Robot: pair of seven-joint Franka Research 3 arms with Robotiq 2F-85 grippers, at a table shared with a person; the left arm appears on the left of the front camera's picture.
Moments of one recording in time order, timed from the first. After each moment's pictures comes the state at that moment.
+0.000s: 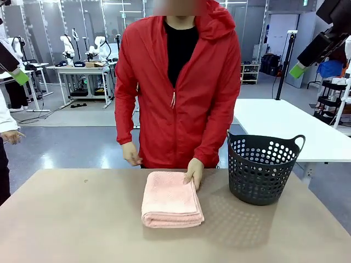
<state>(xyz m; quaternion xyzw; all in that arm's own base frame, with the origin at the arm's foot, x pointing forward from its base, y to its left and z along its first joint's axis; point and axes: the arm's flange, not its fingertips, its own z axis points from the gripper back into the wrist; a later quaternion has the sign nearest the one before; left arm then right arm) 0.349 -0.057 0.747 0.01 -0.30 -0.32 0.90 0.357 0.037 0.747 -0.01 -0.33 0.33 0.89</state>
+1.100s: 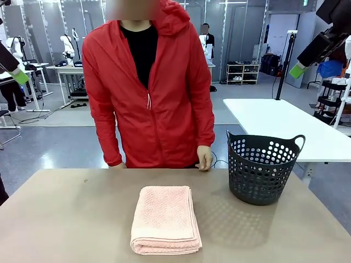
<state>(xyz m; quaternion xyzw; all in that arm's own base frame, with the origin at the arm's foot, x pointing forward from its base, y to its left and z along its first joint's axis) 0.349 -0.057 0.747 0.01 -0.30 -0.32 0.90 0.357 0.038 0.747 -0.01 -0.33 0.33 0.89</state>
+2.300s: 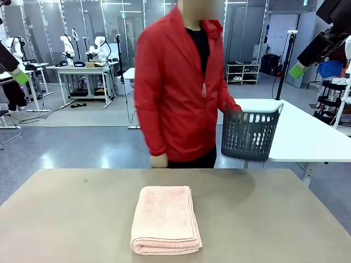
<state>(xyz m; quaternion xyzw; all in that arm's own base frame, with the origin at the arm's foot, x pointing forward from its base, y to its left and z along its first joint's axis) 0.349 -0.057 0.747 0.01 -0.30 -0.32 0.90 0.357 0.038 0.747 -0.01 -0.33 0.33 0.89</state>
